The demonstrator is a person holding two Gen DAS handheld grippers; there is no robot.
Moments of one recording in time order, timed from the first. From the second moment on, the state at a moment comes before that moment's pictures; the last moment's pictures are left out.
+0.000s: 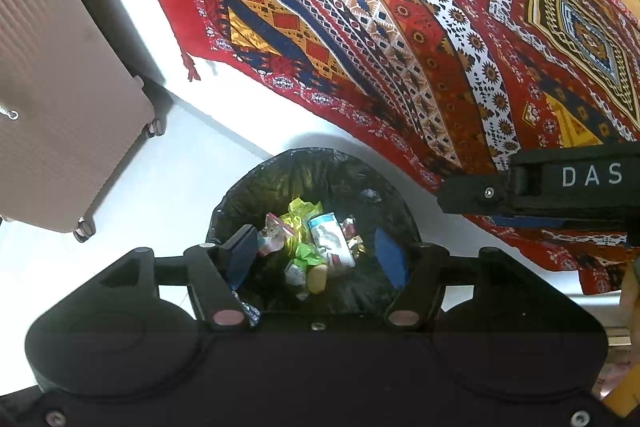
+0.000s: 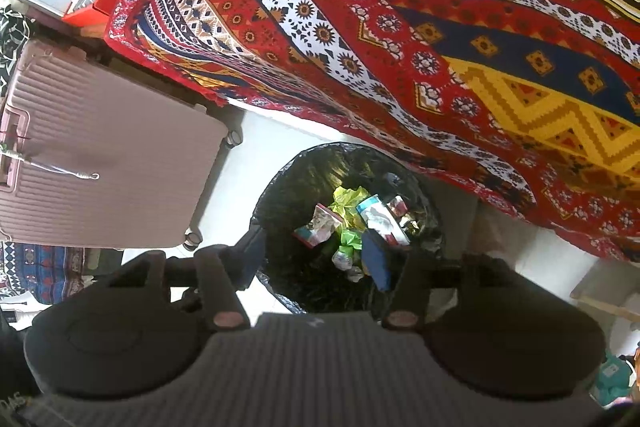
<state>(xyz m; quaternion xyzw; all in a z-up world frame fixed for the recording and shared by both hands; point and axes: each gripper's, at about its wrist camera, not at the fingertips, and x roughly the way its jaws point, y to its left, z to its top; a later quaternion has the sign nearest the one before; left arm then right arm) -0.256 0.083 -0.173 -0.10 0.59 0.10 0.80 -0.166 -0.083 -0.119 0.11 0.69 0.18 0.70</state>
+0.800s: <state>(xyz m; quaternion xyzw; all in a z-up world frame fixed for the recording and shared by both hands) -0.257 0.077 -0.173 -0.09 0.59 0.09 0.80 -0.167 -0.088 -0.116 0.12 0.68 0.17 0.70</state>
